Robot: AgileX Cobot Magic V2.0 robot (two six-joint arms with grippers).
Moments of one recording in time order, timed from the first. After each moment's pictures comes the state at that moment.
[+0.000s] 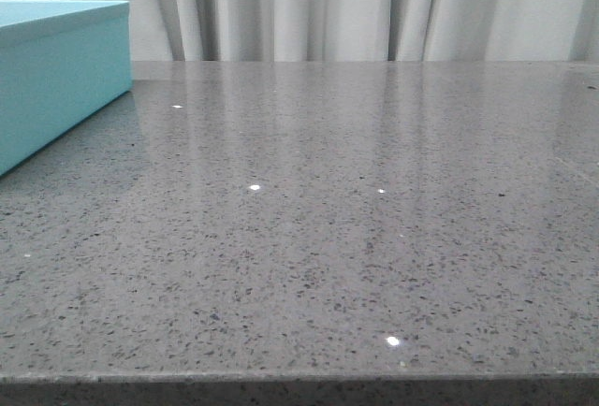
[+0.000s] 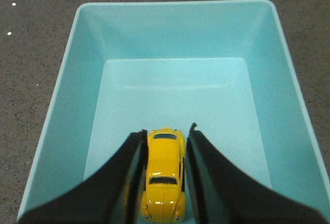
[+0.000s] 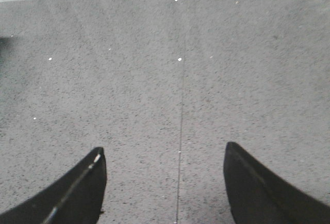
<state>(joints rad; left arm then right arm) 0.10 1.19 -1.19 -0.09 0.69 0.14 0.32 0.80 -1.08 -0.15 0.84 0.41</state>
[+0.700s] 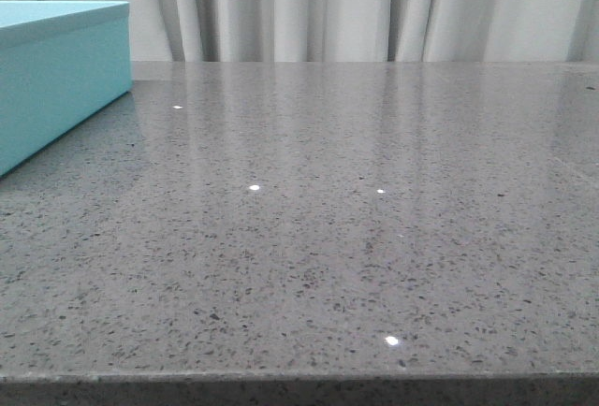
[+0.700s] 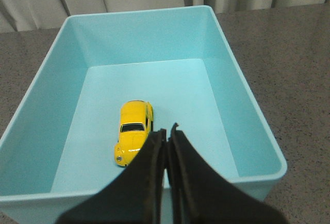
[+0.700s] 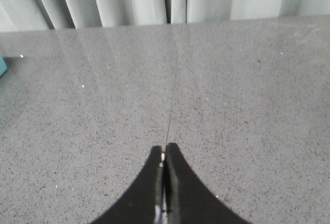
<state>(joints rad) 0.01 0.58 -0.62 -0.12 0.44 0.16 0.32 0.41 -0.69 -0.21 0.64 0.41</state>
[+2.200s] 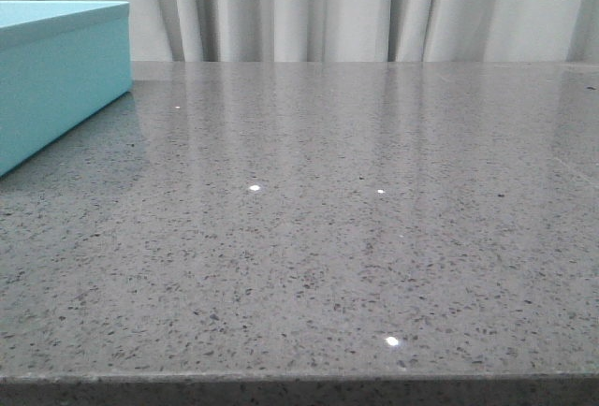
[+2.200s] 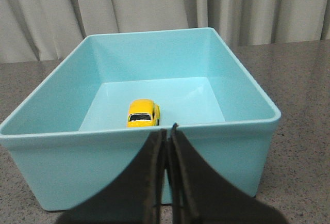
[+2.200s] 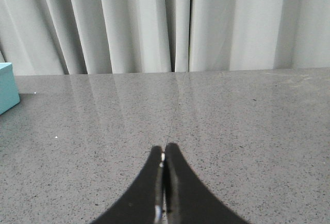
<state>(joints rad) 0.01 0.17 -0.27 -0.13 0.28 0.16 0.32 -0.01 -0.39 -0.28 0.49 0.41</state>
